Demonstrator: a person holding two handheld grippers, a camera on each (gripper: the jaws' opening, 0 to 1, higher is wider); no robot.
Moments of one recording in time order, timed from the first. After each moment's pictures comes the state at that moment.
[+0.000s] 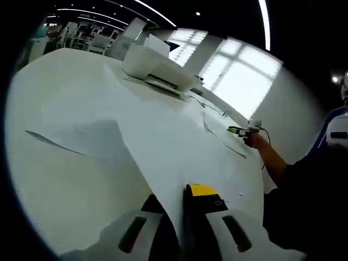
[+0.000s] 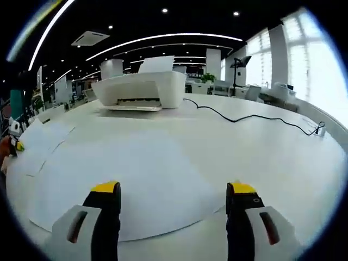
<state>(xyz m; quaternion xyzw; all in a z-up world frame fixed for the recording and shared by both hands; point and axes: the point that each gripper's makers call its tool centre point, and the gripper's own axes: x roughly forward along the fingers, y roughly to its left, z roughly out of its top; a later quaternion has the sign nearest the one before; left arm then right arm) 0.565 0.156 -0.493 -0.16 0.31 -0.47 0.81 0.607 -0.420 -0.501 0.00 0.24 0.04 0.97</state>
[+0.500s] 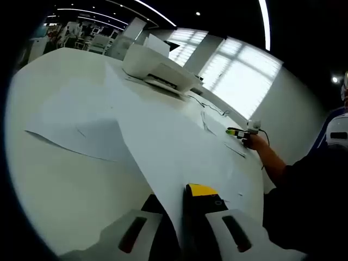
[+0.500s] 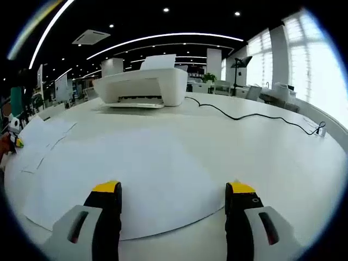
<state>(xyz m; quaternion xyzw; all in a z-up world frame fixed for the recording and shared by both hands) 0.564 0.154 -0.493 -0.16 0.31 -0.47 0.81 0.606 -0.412 -0.509 -0.01 0.23 0.05 0.97</state>
